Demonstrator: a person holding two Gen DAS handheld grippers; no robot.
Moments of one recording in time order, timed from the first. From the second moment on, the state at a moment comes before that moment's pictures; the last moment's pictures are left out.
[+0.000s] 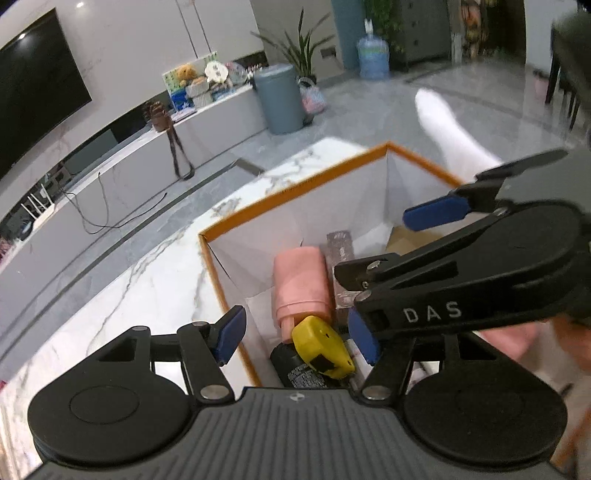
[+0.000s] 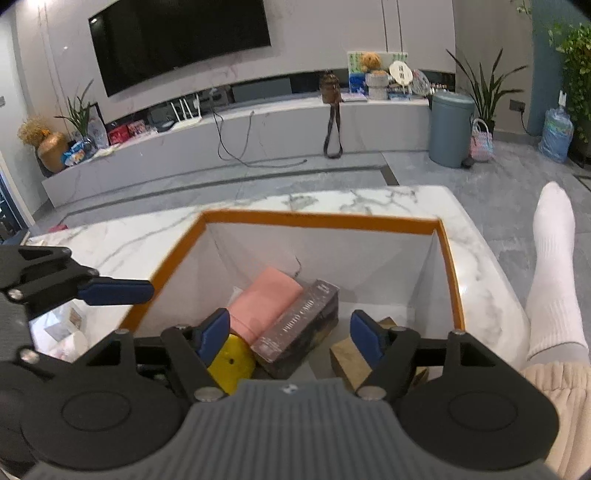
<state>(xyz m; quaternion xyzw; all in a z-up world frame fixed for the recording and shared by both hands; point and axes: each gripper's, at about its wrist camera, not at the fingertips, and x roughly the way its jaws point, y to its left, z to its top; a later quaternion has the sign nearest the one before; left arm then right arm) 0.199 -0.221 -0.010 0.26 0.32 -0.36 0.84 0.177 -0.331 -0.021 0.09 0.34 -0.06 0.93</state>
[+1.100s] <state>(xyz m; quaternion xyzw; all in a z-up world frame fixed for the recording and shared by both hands) 0.254 0.039 -0.014 0.14 0.38 -0.26 0.88 0.239 -0.109 -0.028 -0.01 0.44 0.10 0.89</state>
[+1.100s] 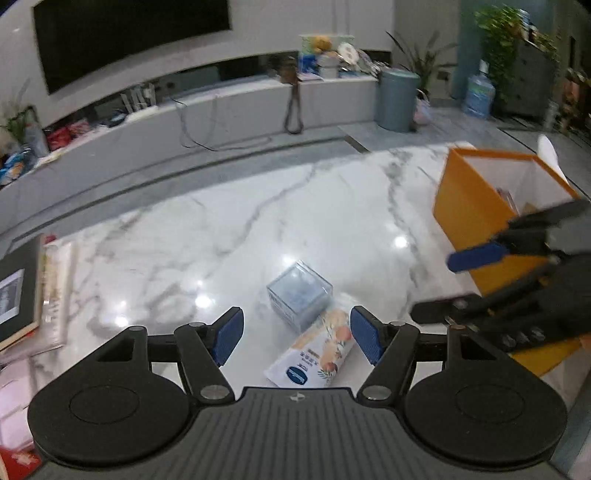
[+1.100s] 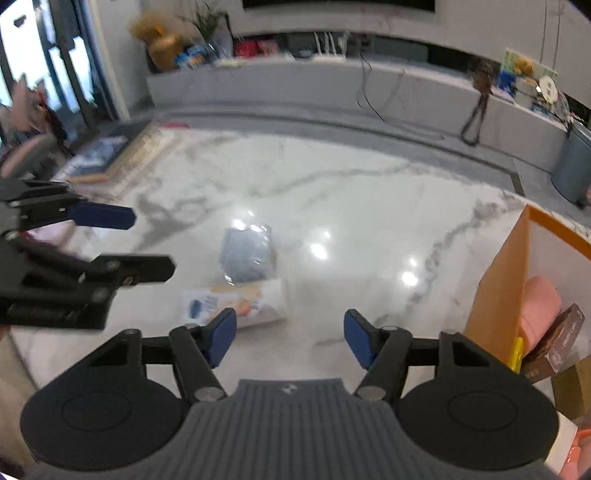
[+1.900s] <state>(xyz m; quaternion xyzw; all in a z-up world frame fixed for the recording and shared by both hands) 0.330 0.027 -0.087 0.13 0.39 -0.33 0.85 0.308 -0.114 -0.080 0.03 0.49 0.05 0.87</state>
